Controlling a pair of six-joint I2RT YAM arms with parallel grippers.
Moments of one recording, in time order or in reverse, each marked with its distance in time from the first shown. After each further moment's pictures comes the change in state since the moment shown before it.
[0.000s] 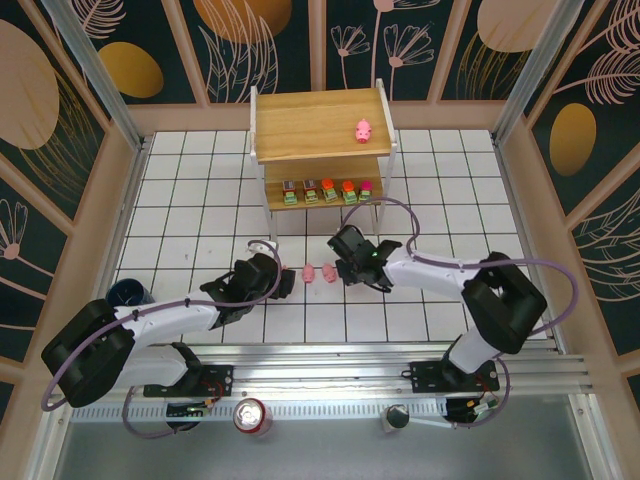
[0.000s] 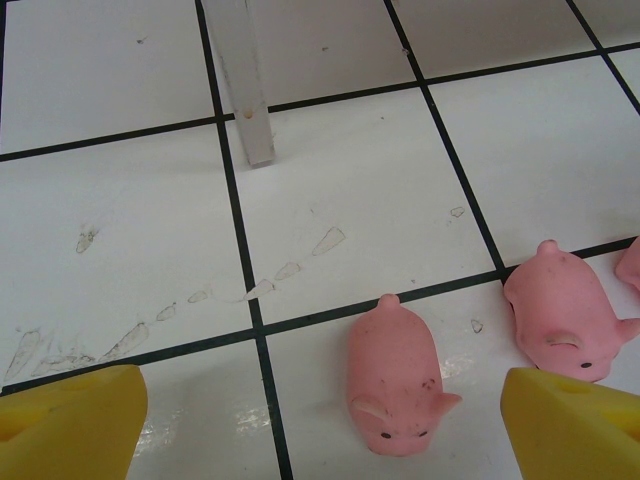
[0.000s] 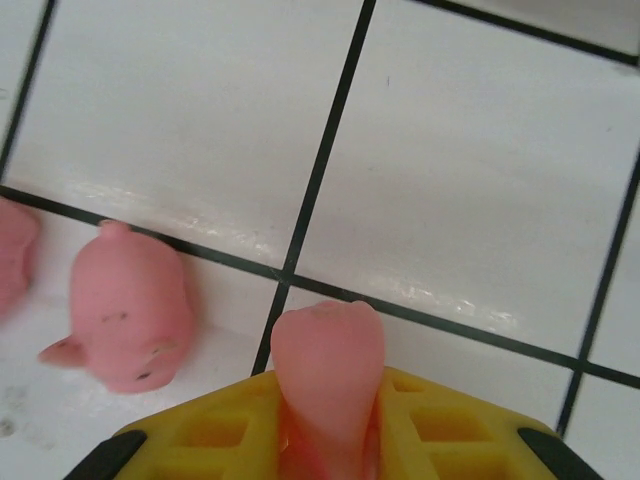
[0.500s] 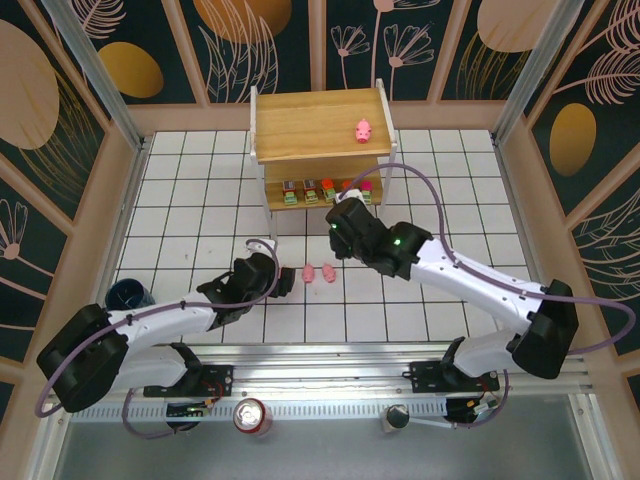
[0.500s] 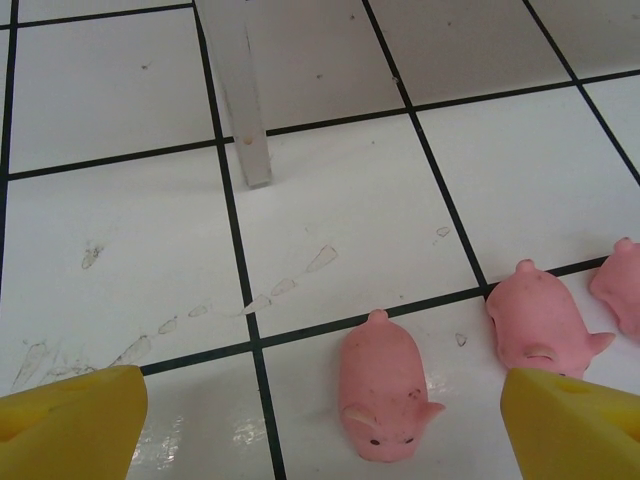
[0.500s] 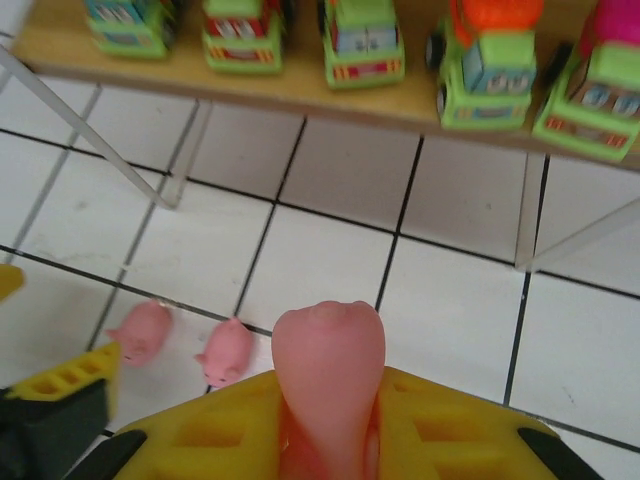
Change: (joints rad) left arm 0.000 -0.037 0.000 0.001 0.000 0.000; right arm 0.097 -0.195 0.320 -0.238 0.133 0.031
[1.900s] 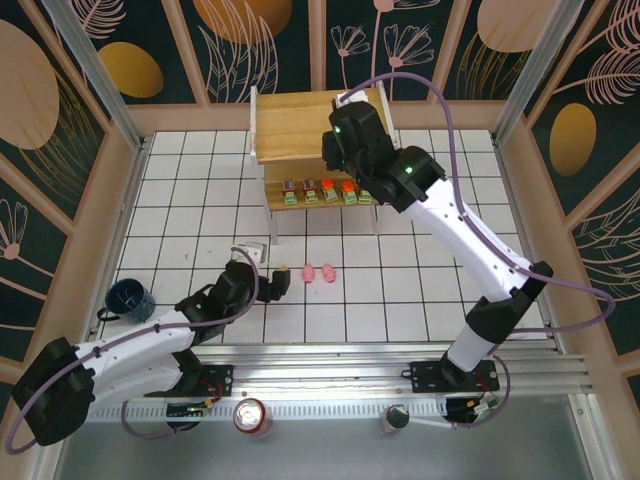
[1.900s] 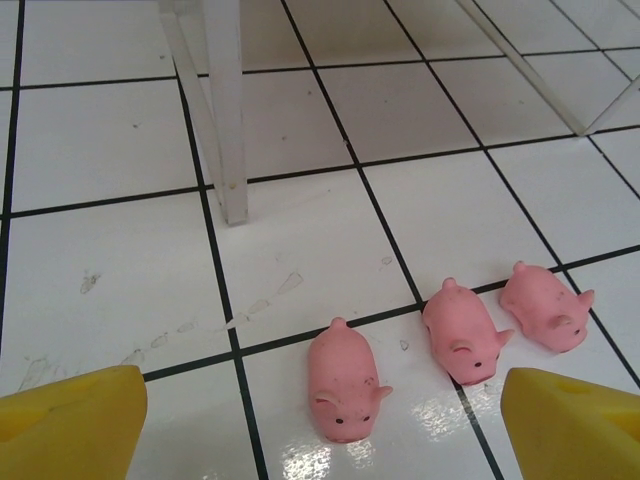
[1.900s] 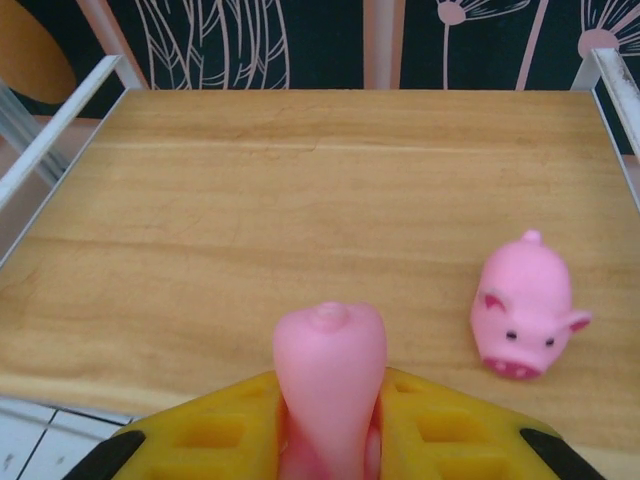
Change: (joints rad) left arm 0.000 -0.253 -0.120 0.057 0.052 0.023; right arm -0.156 0.311 0.785 -0.148 0.073 -0.166
